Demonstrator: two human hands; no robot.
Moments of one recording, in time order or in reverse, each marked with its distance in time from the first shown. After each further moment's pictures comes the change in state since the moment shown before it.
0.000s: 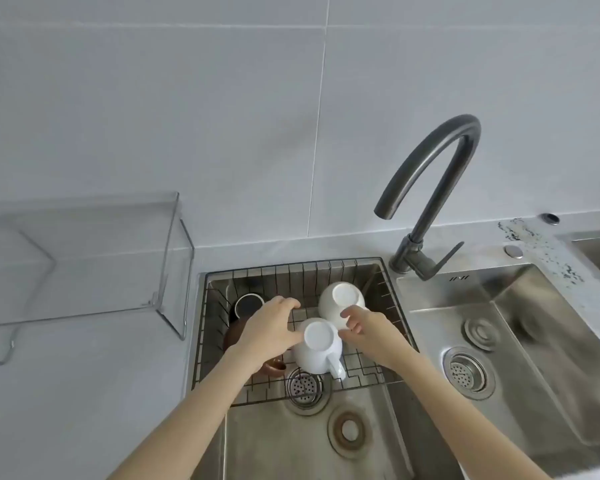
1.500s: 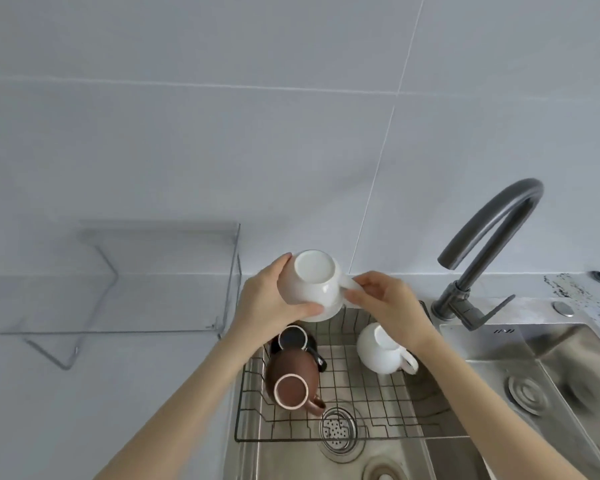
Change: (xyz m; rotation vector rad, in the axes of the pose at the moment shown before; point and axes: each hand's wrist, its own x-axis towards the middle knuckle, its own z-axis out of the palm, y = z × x) left_hand -0.032 -0.004 -0.116 -0.401 0.496 0.019; right_hand 0.001 -0.123 -0.055 0.458 0.236 -0.304
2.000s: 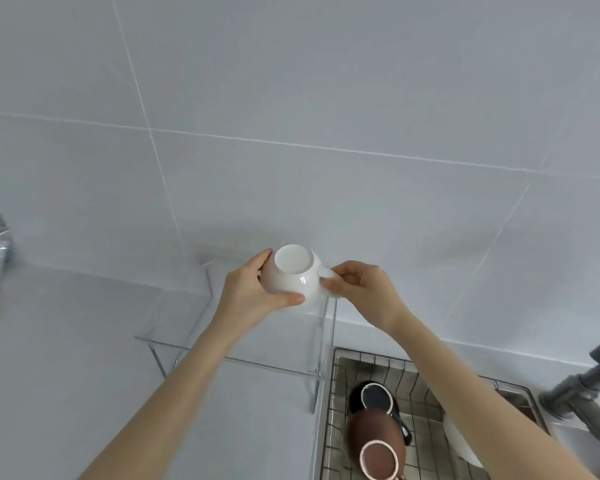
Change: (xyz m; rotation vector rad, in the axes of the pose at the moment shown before) left_hand 0.011 -0.041 -0.172 -0.081 0.277 -0.071; right_hand 0.086 -0.123 0.131 0.036 -0.196 -0.190
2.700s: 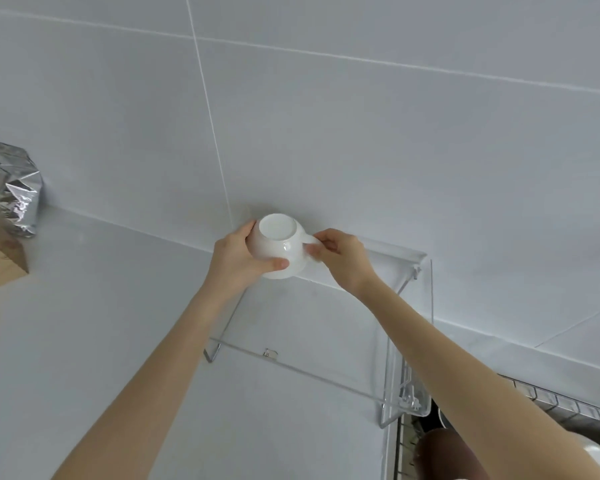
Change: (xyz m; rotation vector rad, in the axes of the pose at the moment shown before) left_hand 0.079 -0.137 -0.076 0.099 0.095 -0.159; right_hand 0.132 0.029 0.152 -0.024 -0.121 0.025
